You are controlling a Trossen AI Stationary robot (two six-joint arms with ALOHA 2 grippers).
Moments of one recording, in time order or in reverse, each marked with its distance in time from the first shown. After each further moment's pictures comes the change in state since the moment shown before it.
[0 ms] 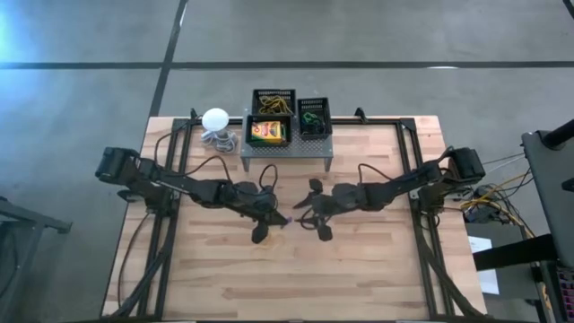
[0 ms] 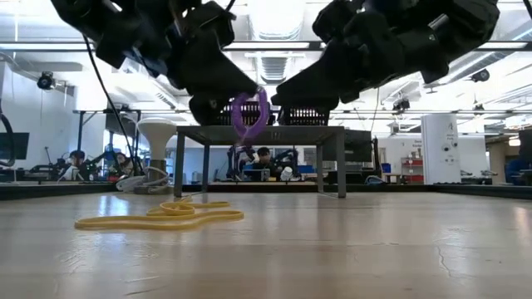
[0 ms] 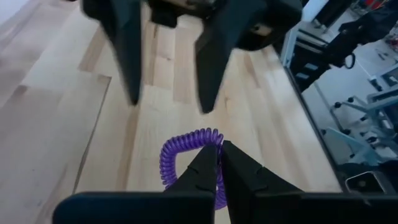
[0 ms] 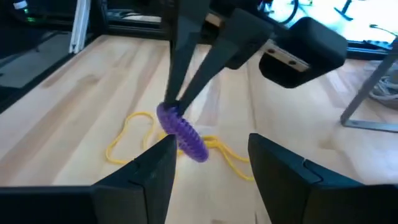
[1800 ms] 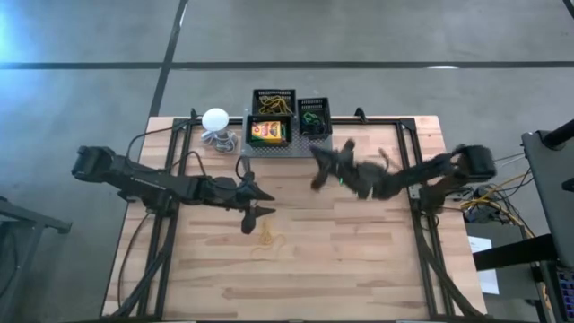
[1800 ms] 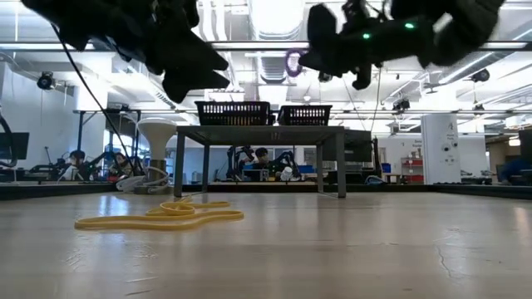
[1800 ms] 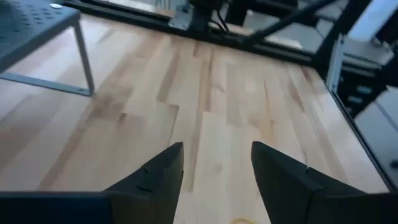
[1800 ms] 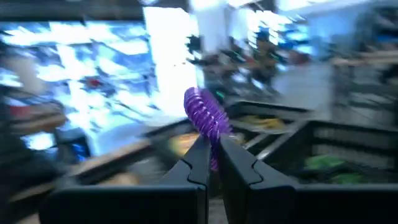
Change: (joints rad) left arm -0.016 -0.262 -0.114 -0.082 -0.262 0.079; right arm -0.122 -0.102 -0.090 0.480 0.695 0.085
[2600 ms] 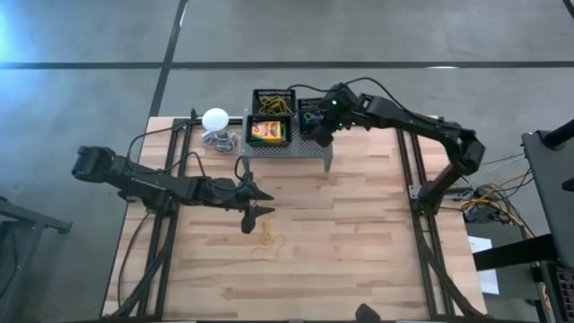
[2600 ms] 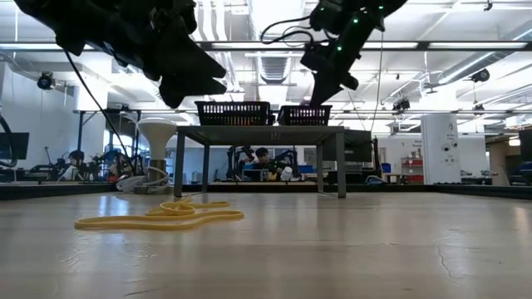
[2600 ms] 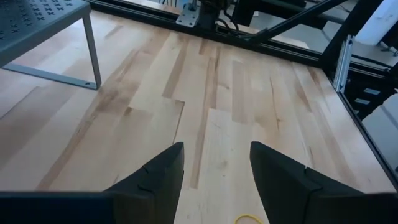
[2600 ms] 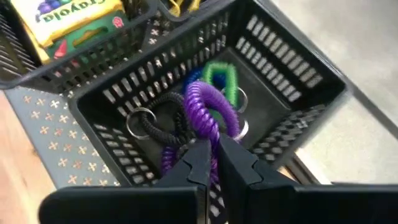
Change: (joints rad) left arm 0.000 0.000 -0.033 0.032 -0.024 -0.018; right arm -0.530 0.077 0.829 -1.771 -0.545 -0.003
